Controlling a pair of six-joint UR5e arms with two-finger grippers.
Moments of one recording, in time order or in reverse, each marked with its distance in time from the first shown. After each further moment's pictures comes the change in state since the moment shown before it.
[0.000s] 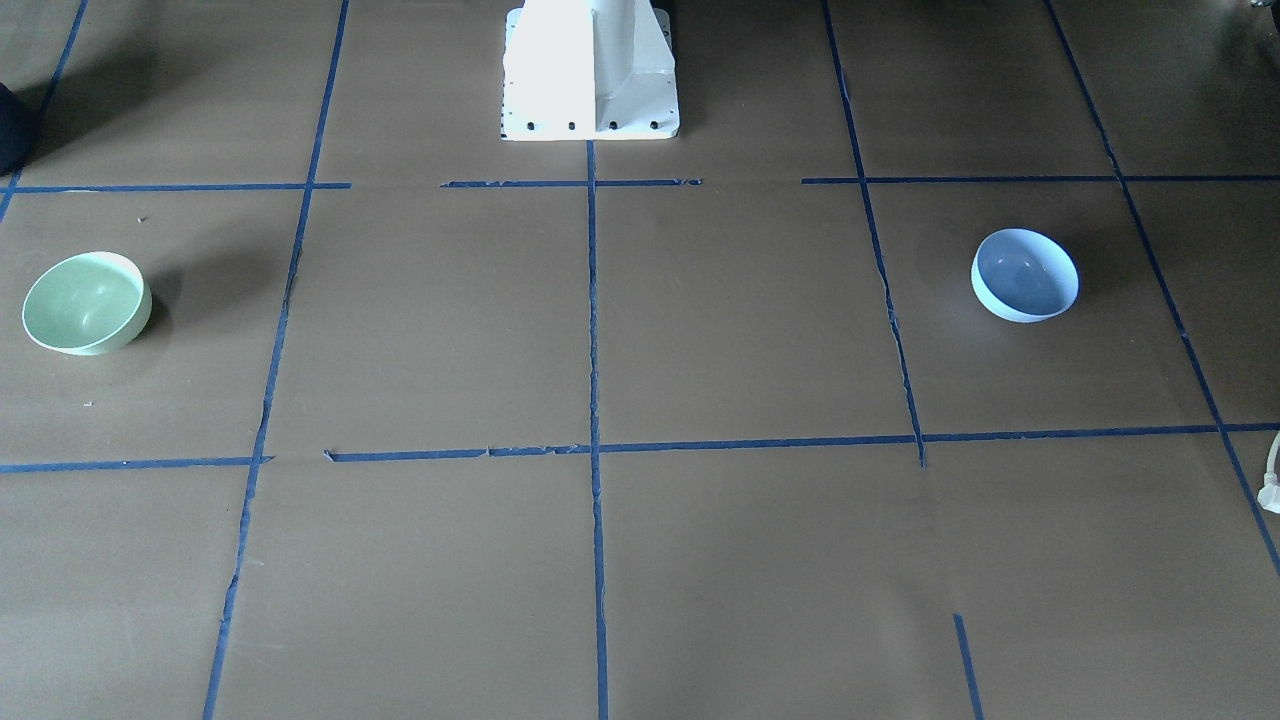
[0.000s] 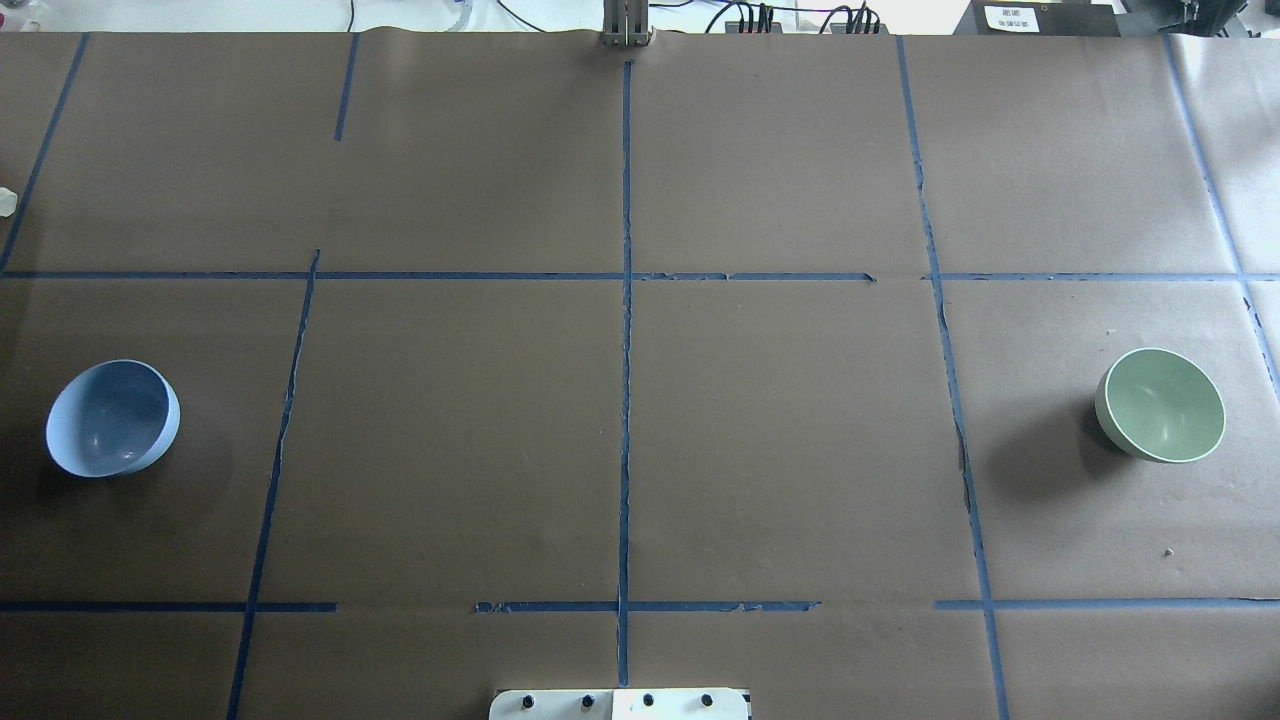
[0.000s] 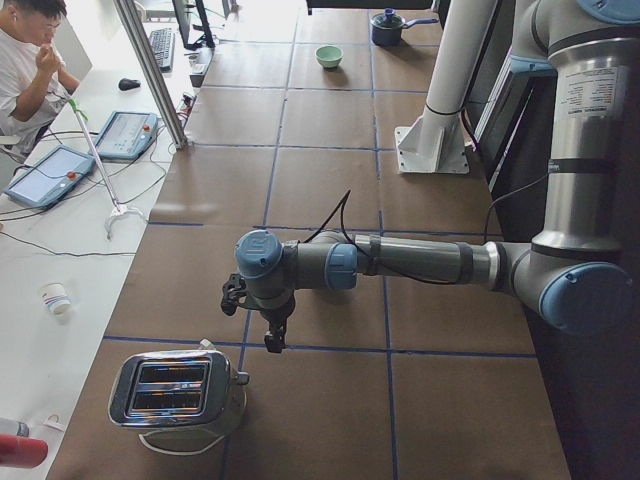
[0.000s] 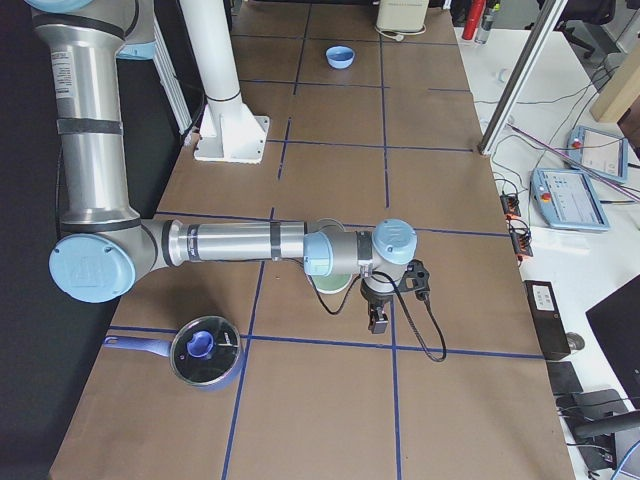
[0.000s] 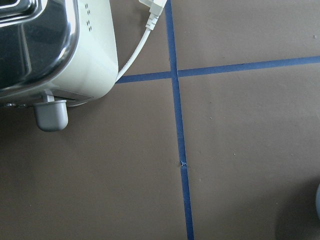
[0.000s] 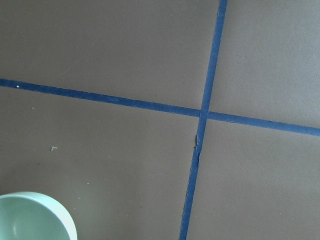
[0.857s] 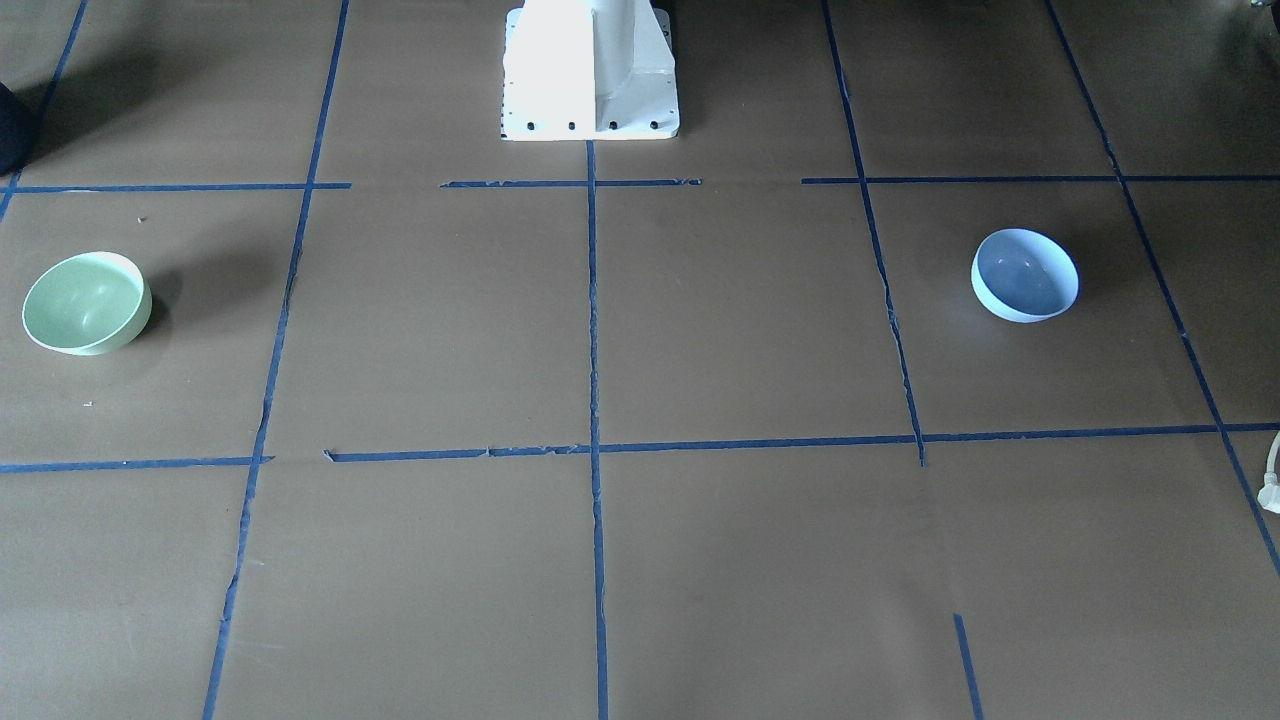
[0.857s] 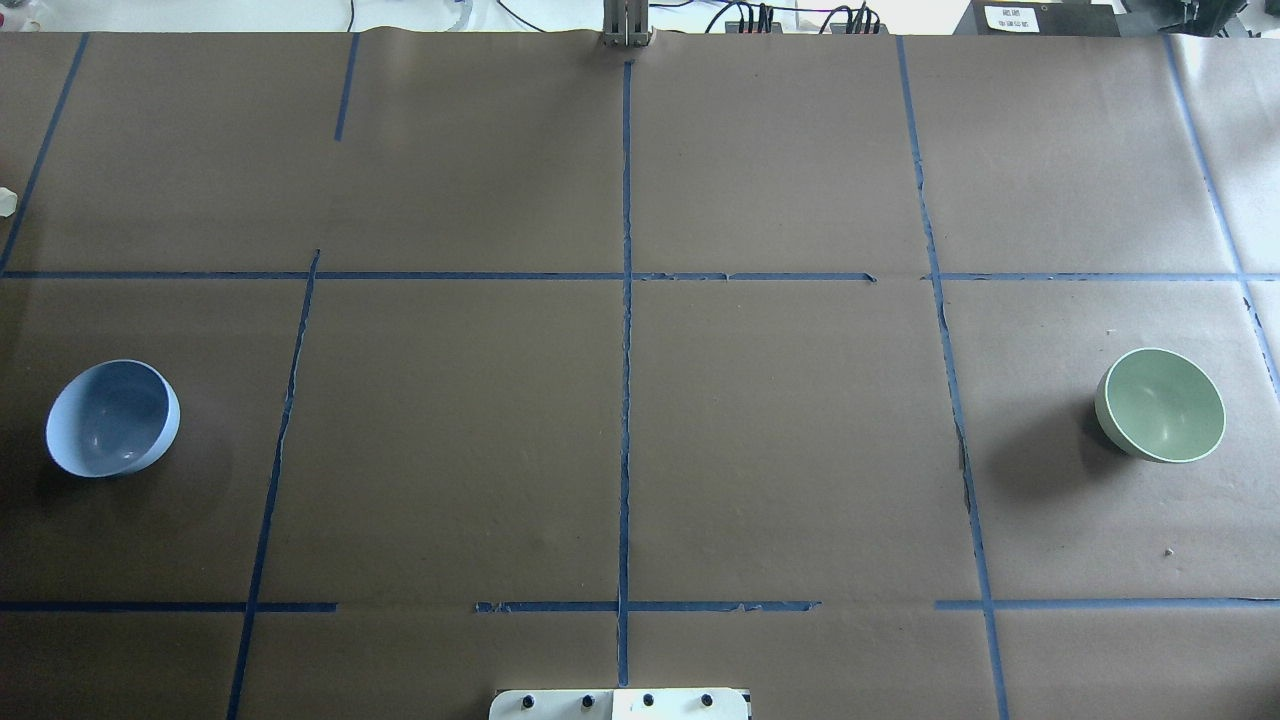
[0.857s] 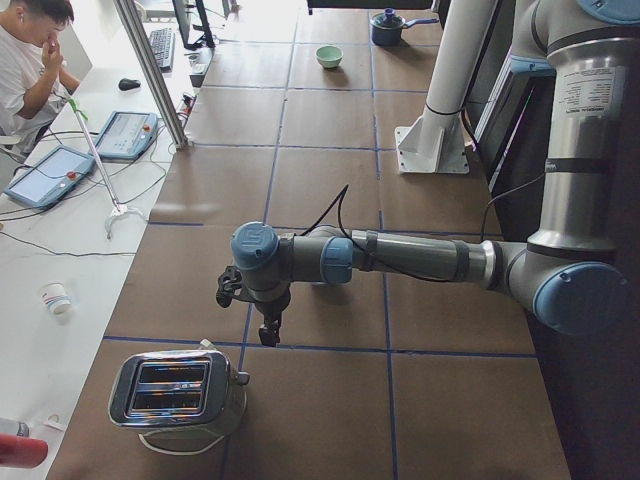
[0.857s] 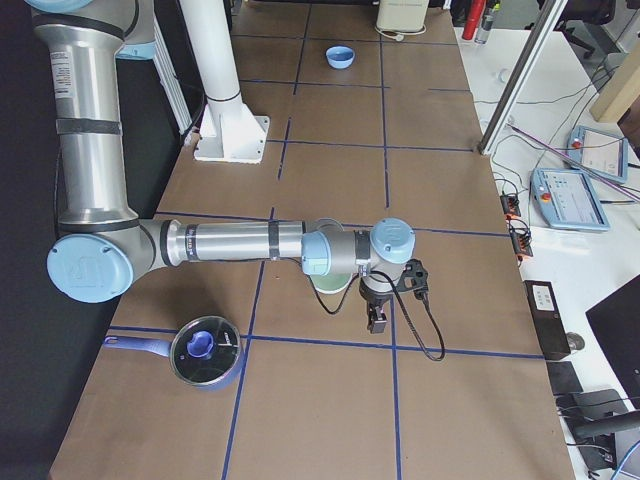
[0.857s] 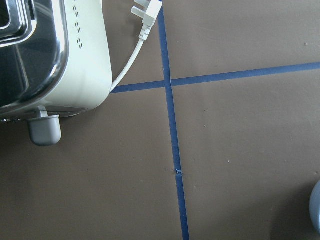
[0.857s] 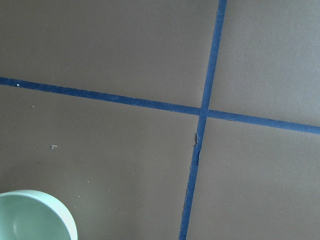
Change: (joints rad) left arm 0.002 -0.017 -0.008 0.002 0.004 -0.001; right arm 0.000 -0.006 0.007 0.000 -0.001 0.003
